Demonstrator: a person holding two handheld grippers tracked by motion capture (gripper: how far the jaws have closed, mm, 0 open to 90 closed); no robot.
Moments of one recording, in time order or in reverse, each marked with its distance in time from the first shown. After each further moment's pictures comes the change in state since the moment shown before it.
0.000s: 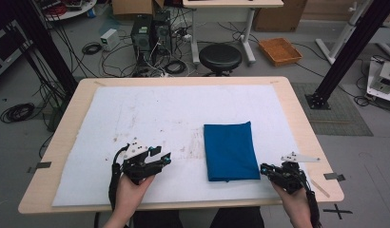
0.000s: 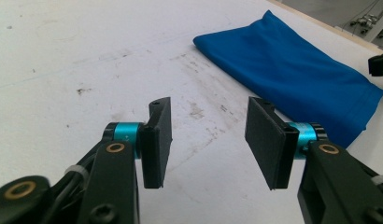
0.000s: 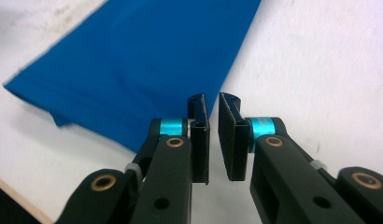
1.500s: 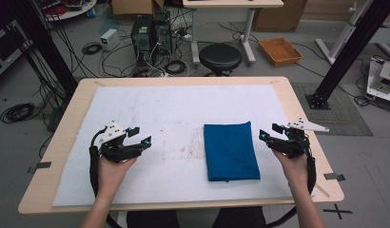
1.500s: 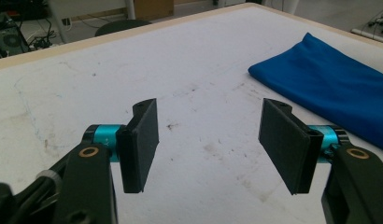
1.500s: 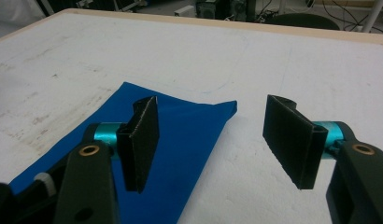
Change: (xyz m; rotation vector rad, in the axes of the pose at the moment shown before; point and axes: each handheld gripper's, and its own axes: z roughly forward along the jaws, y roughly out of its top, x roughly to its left) left arm 0.067 0.025 -0.019 -0.067 0.045 0.099; right arm -0.027 0.081 0.007 -0.240 -0.035 -0.089
